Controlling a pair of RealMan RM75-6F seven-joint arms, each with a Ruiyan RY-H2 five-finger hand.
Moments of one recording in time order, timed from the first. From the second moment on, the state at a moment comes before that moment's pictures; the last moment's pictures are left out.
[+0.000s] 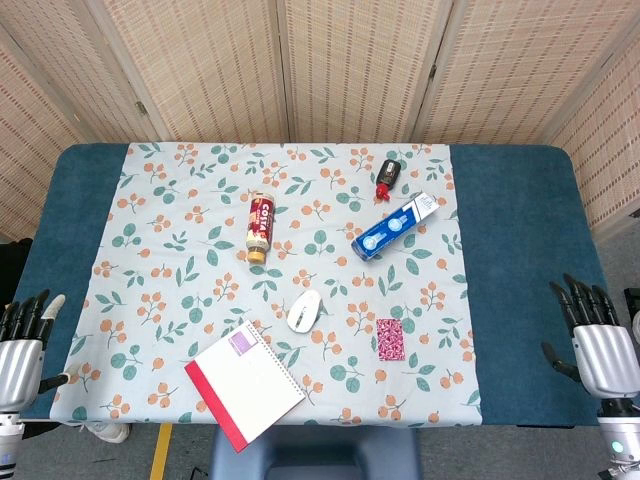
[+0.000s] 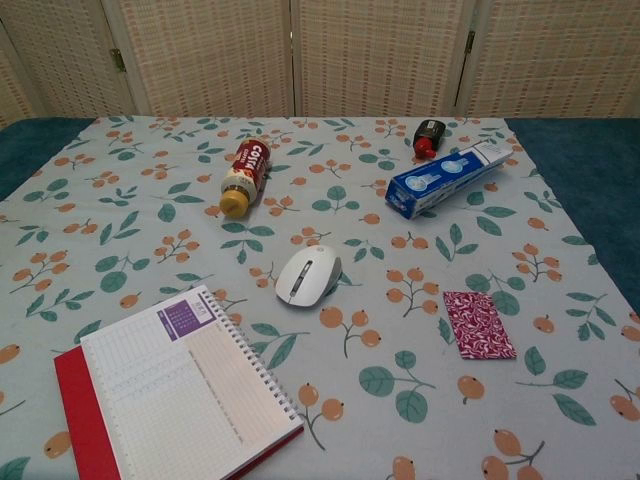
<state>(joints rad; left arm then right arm) -0.08 -1.18 -0.05 -1.55 1.49 1.52 0.15 0.06 -1.11 0.06 -1.62 -1.50 1.48 -0.07</state>
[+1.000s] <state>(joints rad) -0.08 -1.17 -0.04 -1.56 1.50 1.52 0.15 0.08 -1.10 0.04 -1.61 -1.52 1.45 -0.03</state>
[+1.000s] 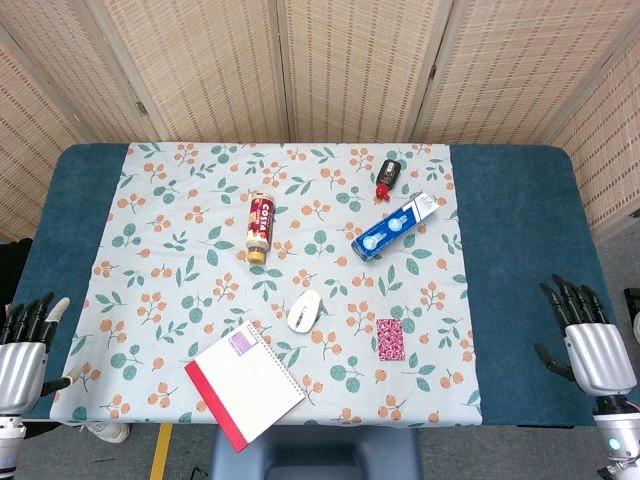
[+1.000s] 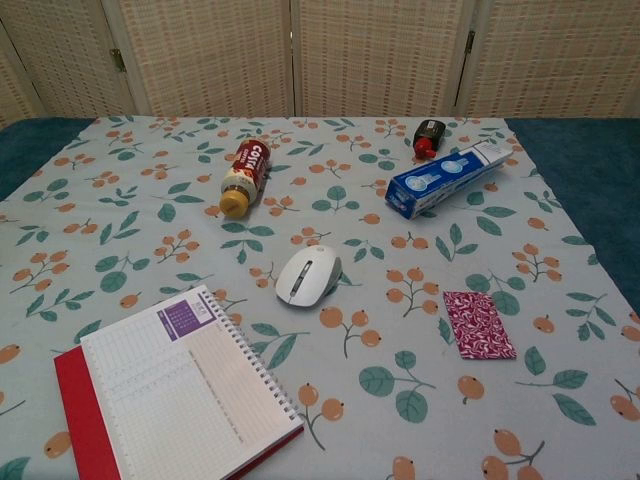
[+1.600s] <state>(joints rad) -0.08 -1.19 -0.03 -1.53 1.52 1.52 0.10 0.19 -1.17 0.02 -1.65 -1.57 1.29 -0.02</state>
